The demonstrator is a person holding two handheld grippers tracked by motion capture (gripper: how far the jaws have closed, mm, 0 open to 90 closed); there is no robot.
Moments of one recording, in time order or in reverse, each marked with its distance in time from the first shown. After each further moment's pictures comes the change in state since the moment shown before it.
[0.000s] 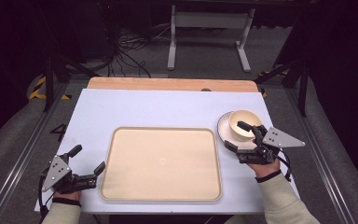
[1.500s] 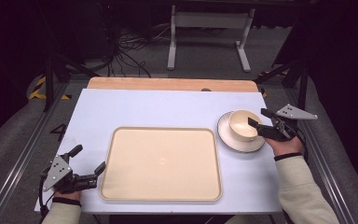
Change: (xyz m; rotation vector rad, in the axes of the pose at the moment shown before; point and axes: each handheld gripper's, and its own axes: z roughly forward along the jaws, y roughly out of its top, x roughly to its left) left arm -0.001 0.000 0.001 0.003 0.003 0.001; right arm -0.090 0.001 -0.013 0.286 -0.300 0.114
